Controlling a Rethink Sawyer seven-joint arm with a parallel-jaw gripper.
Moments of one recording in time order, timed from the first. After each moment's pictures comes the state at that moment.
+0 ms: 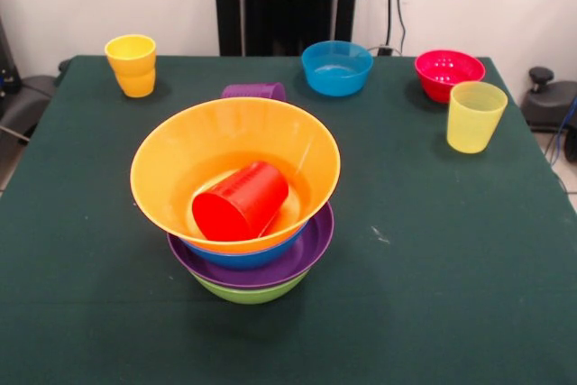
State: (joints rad) arm -0.91 -1.22 0.64 2.41 -0.40 0.02 1.94
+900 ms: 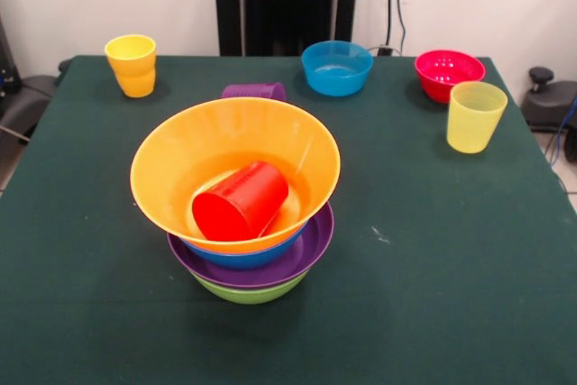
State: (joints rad) arm -1.17 -1.36 0.98 2.43 -0.08 0.25 1.94
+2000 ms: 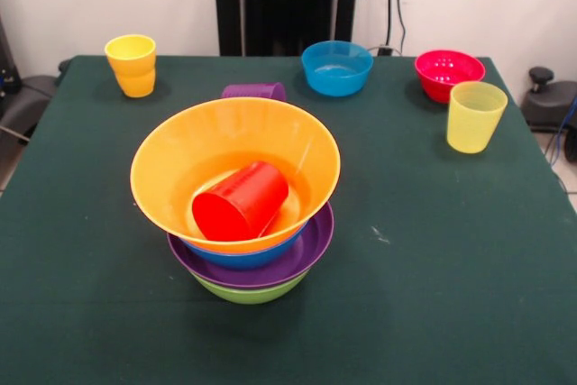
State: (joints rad) arm -1.27 -1.44 1.20 2.42 0.00 0.39 1.94
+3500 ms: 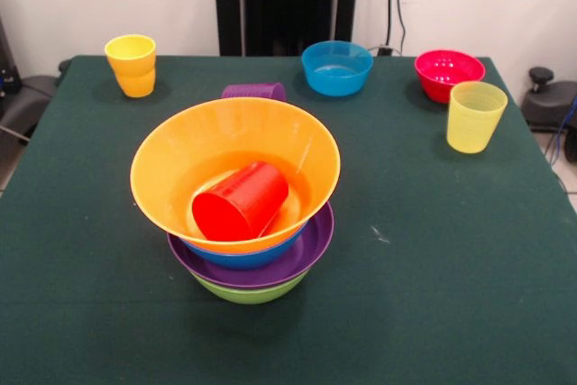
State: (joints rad) arm -1.31 -1.44 1.22 2.30 -0.04 0.48 1.94
